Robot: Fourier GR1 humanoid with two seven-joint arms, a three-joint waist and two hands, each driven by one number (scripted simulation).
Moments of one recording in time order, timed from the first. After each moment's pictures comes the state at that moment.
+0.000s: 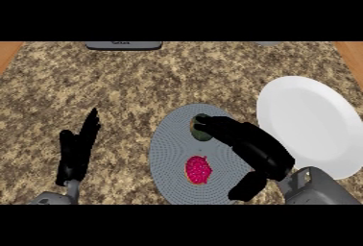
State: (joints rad) left arm -0.05 0.31 -0.24 -1.44 0.15 0.34 0.17; right arm -0.38 -0.50 0.63 -1.71 0.30 0.12 0.09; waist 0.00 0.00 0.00
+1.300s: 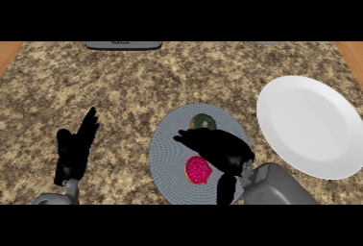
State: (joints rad) left arm -0.03 0.23 -0.14 -1.46 0.05 0.26 0.20; right arm -0.40 -0.21 0.59 -1.58 0.54 0.57 0.30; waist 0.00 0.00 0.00
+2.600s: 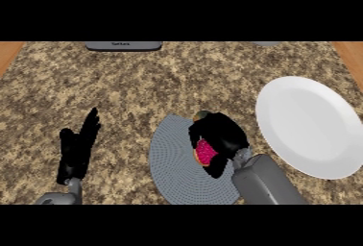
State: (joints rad) left arm -0.04 0.16 -0.07 -1.45 -0.02 0.19 0.20; right arm -0.40 -0.06 0.43 -1.41 0.90 0.37 0.14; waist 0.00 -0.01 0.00
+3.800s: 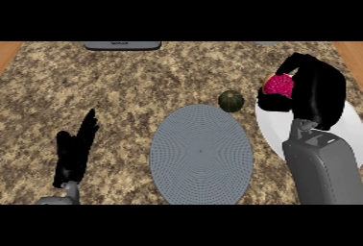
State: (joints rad) left arm -0.01 0.15 -0.06 -1.49 -0.04 0.18 0.22; right arm -0.49 -0.11 0.04 -1.67 1.24 0.00 0.72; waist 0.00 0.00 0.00
